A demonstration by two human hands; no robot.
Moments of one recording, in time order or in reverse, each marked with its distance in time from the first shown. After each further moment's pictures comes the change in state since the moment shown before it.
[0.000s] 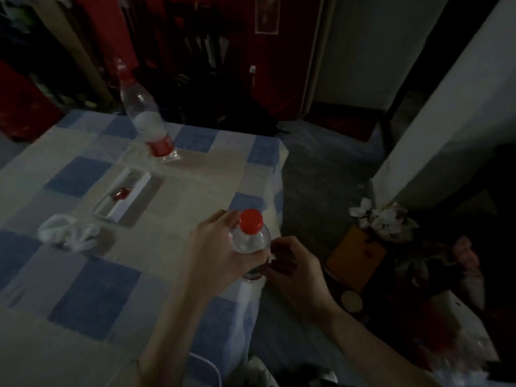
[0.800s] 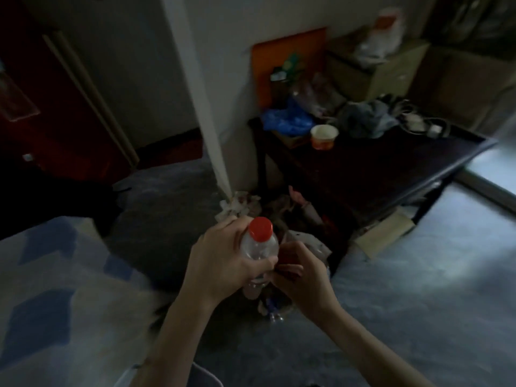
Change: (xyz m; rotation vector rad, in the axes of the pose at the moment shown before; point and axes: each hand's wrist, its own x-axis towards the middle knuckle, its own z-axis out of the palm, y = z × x) left_hand -0.083 0.366 0.217 -0.082 -0.482 0.679; right_hand -0.283 0.093 -0.302 0.080 0.798 0.098
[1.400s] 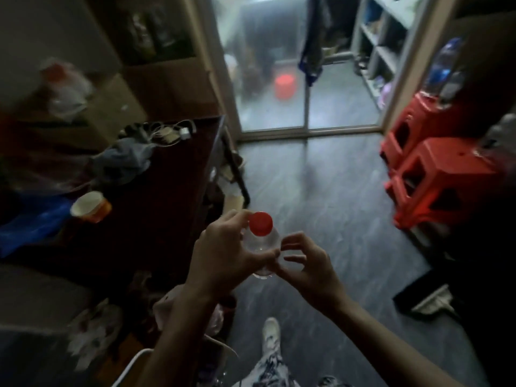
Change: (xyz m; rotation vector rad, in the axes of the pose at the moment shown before) left_hand 0.073 0.290 0.229 -0.084 -0.481 0.752; right_hand -0.156 0.053 -0.271 -0.130 0.995 0.084
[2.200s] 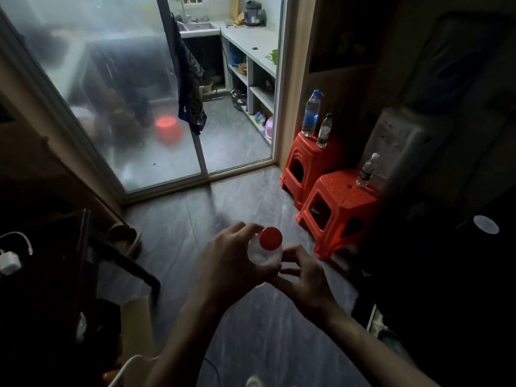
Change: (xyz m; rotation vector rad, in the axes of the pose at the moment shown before) left_hand 0.365 0.061 0.124 -0.128 -0.278 0.462; right_hand 0.265 0.070 -0.150 -0.205 0.403 0.176
